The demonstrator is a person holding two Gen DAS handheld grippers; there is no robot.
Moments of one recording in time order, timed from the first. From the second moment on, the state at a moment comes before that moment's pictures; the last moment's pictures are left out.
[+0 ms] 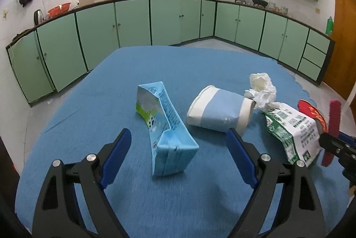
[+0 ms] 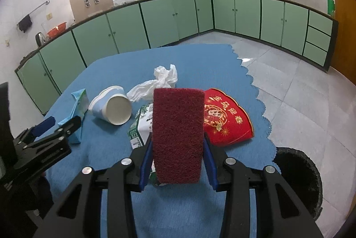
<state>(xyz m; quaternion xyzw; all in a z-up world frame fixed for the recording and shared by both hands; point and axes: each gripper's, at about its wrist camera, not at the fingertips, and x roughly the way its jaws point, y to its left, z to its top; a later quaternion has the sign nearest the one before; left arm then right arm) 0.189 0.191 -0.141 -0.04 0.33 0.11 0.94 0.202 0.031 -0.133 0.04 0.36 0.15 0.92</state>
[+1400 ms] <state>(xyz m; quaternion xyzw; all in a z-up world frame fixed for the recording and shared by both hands) 0.160 0.175 -0.136 -0.07 0.38 0.11 0.92 0.181 0.000 -0.129 0.04 0.35 0.16 0.92</state>
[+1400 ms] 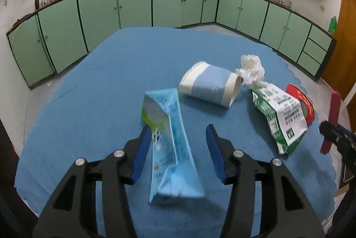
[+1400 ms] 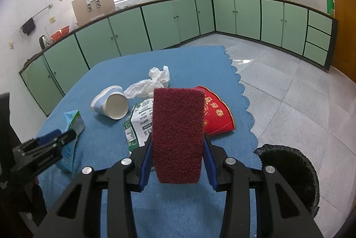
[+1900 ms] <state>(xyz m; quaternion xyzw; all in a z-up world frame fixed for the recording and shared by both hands) 0.151 0.171 -0.116 -0.08 0.35 0.09 0.93 0.178 -0.006 -0.123 0.05 0.34 0.16 0.93</state>
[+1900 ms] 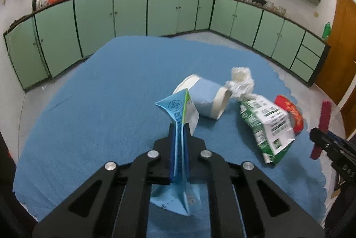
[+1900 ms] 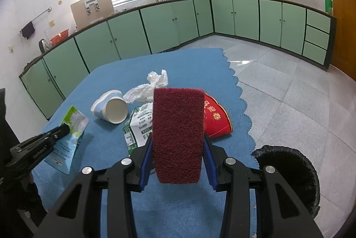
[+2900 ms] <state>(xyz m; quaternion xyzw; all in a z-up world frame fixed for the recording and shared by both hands) 0.165 -0.011 -0.088 -0.02 0.31 -0.10 0.95 0.137 -0.140 -0.089 0.09 0.30 0.05 0.95</state>
